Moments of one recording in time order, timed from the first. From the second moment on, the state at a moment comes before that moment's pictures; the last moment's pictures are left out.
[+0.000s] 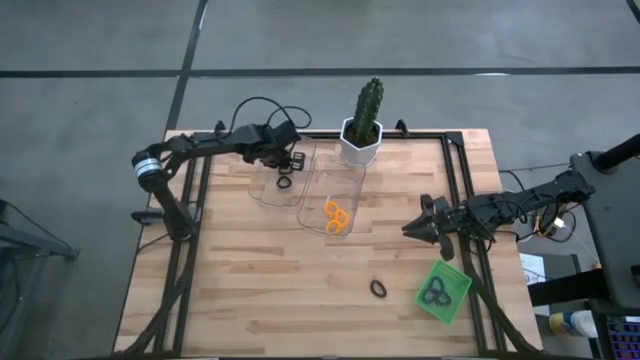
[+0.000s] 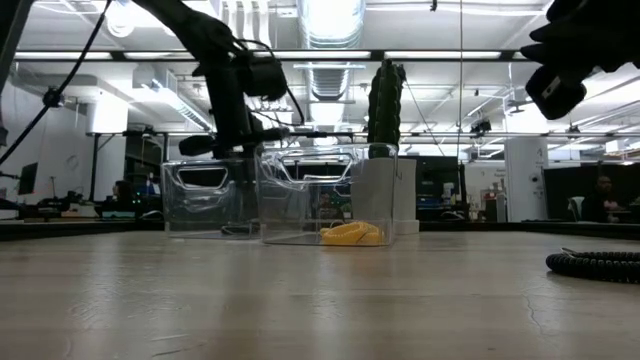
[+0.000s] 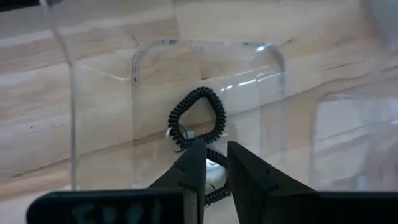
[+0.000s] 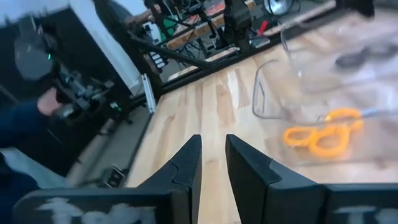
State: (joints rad) left arm 0.53 1.66 1.24 -0.74 -0.18 -0.78; right arm 0.30 0.37 0.24 -0.02 0.13 0.52
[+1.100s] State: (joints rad) left arm -0.23 1.27 1.21 -0.85 -0.59 -0.99; right arm 0.32 1.20 0.81 -0.71 -0.17 0.83
